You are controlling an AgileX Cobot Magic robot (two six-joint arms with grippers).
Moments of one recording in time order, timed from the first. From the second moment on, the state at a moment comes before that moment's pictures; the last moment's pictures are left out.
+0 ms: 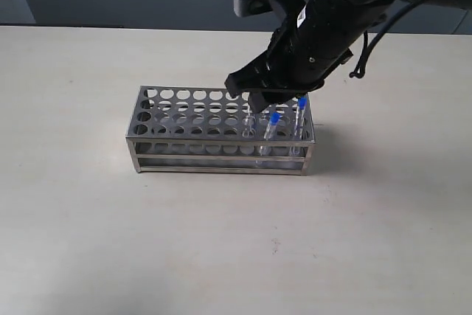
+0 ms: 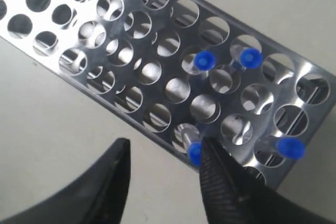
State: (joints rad) left arm 0.03 -0.01 0.01 0.07 0.24 -0.12; right arm 0.70 1.74 -1.32 0.19 0.82 -0.09
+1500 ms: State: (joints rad) left arm 0.03 -0.01 0.01 0.07 0.24 -0.12; right arm 0.70 1.84 -1.32 0.09 0.85 -0.05
